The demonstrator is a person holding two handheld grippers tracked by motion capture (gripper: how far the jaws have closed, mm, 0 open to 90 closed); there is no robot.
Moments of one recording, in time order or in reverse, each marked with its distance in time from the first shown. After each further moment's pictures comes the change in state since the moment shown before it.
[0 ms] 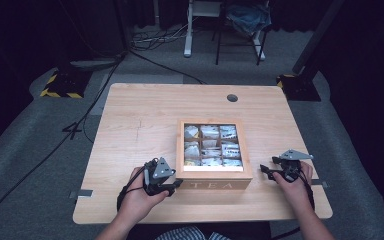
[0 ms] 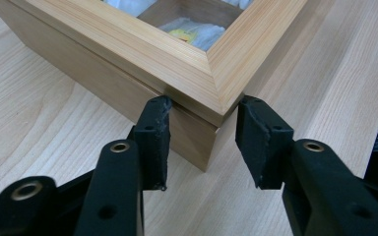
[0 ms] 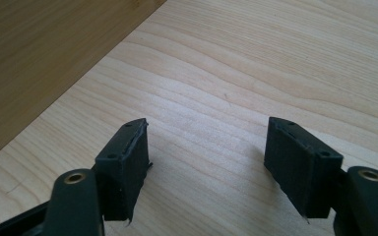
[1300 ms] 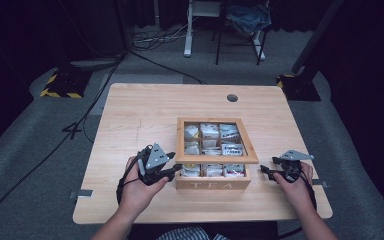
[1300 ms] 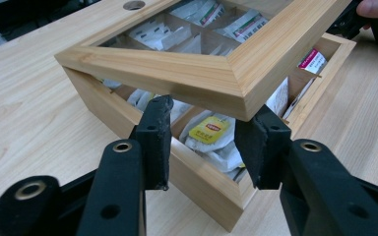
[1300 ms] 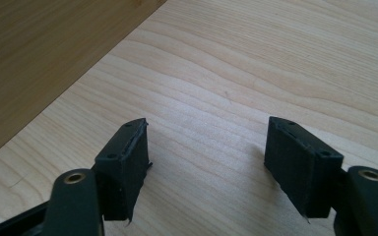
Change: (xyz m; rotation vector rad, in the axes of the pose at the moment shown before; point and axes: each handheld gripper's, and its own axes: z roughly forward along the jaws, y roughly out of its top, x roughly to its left) left arm 0.009 0.032 -0.027 -0.183 0.093 -0.023; right arm -0.001 -0.001 -0.001 0.000 0.008 -0.002
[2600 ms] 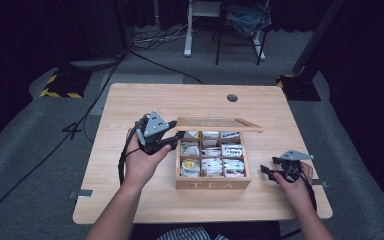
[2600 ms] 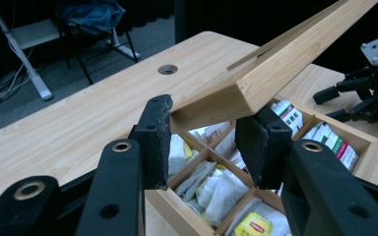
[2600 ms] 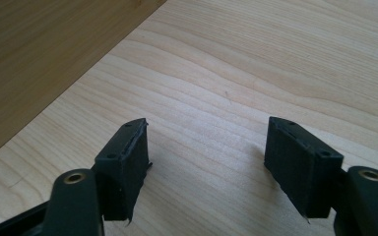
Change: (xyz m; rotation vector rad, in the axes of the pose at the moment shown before) left arm 0.035 0.066 -0.002 -0.134 0.061 -0.036; right arm 0.000 0.000 0.000 0.000 0.000 0.000
